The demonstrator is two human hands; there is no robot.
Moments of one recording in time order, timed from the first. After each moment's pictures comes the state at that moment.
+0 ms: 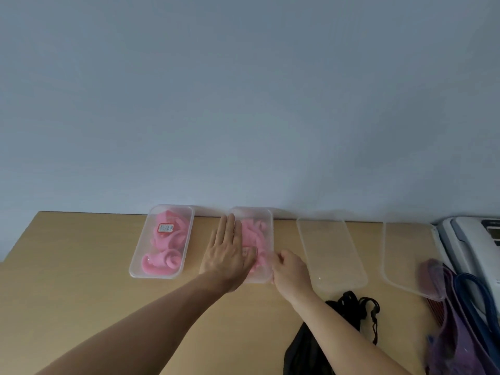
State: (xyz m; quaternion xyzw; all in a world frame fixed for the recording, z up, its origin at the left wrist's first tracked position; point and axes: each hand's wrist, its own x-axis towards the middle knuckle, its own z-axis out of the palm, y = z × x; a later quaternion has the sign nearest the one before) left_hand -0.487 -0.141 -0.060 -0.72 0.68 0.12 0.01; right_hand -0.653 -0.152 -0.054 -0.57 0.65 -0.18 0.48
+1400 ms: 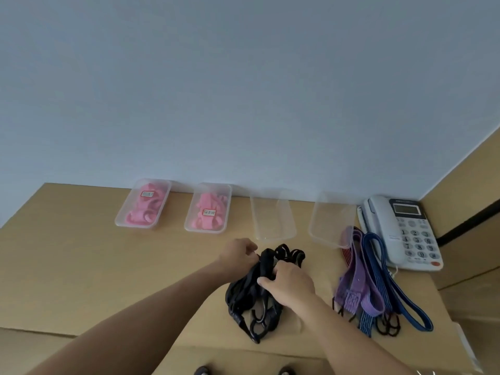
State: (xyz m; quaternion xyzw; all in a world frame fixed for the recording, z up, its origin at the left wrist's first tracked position) left_hand -0.644 -0.050 0.017 -0.72 0.56 0.38 -0.15; right_hand -0.803 -0.055 -0.017 -0.72 0.63 0.07 0.28
